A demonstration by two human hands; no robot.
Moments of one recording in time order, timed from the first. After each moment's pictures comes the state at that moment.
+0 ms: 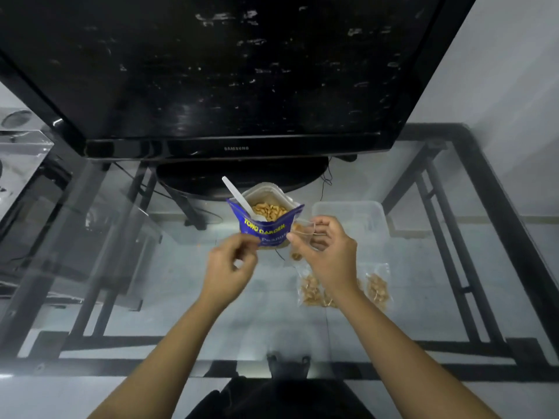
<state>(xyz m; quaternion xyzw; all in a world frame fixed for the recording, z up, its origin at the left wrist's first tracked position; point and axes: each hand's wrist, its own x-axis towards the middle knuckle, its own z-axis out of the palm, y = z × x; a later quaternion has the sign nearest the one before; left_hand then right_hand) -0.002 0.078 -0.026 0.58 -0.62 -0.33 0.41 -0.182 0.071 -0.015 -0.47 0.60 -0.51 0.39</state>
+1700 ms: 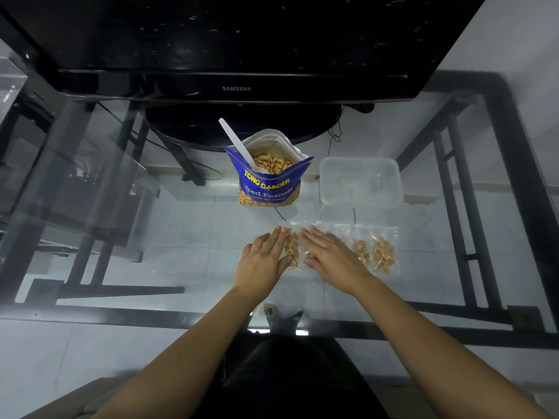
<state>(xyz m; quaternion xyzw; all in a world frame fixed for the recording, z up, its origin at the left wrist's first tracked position) -0.037 0.119 -0.144 0.58 -0.80 -0.10 0.09 -0.224 0.101 -0.121 -0.83 0.49 0.01 0.26</state>
